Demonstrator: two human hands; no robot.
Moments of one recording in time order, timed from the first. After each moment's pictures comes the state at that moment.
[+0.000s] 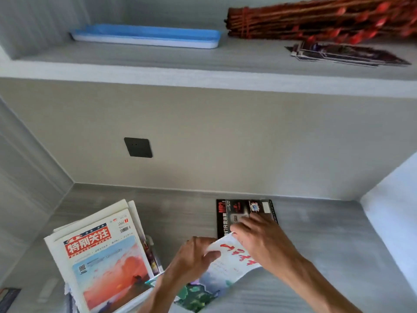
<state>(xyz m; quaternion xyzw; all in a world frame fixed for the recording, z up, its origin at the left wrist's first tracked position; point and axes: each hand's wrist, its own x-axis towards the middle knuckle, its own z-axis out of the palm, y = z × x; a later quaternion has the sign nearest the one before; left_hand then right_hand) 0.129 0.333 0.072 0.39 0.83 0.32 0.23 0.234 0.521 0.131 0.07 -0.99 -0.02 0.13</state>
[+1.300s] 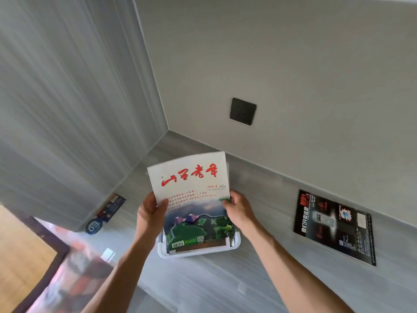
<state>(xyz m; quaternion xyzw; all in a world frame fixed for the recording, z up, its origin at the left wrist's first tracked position) 0.078 0.100 0.054 -0.15 0.81 0.57 -0.01 0.079 0.329 0.023 -0.17 -0.80 0.56 -0.09</state>
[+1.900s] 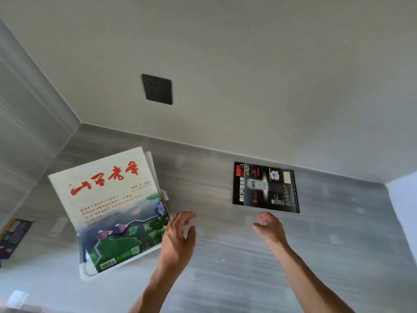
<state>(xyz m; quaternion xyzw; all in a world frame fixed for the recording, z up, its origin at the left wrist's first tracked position) 0.143 0.221 0.004 0.11 0.86 0.50 0.08 0.210 0.484 -0.052 -0.45 -0.77 0.45 -0.07</state>
